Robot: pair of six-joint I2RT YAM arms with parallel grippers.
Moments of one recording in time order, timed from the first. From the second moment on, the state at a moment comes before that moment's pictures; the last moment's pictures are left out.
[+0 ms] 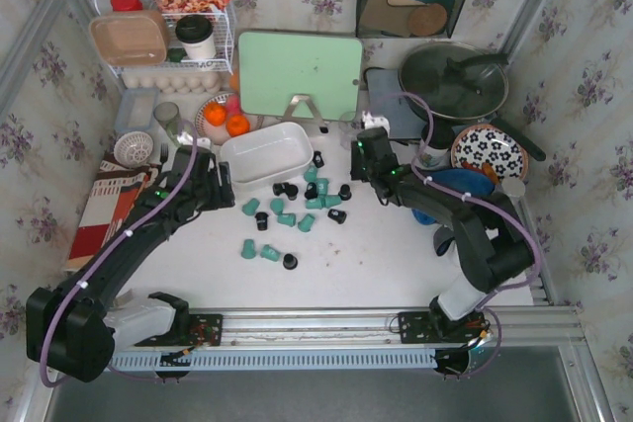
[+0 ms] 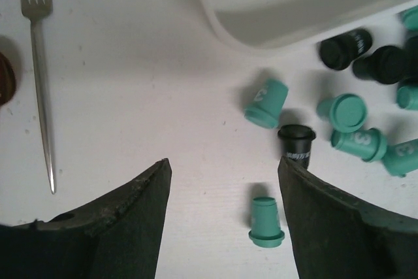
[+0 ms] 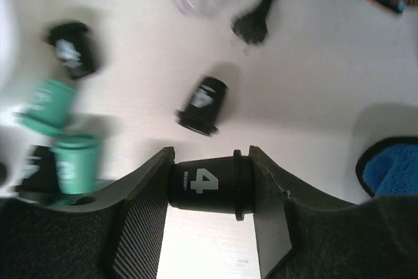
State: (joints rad) left arm -0.36 1.13 0.87 -0.54 -0.12 -0.34; right arm 0.47 1.65 0.92 0.01 0.29 0.29
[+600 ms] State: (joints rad) left arm -0.36 1.33 0.85 -0.47 -0.09 -0.39; right arm 0.67 1.88 1.29 0.22 0.06 0.27
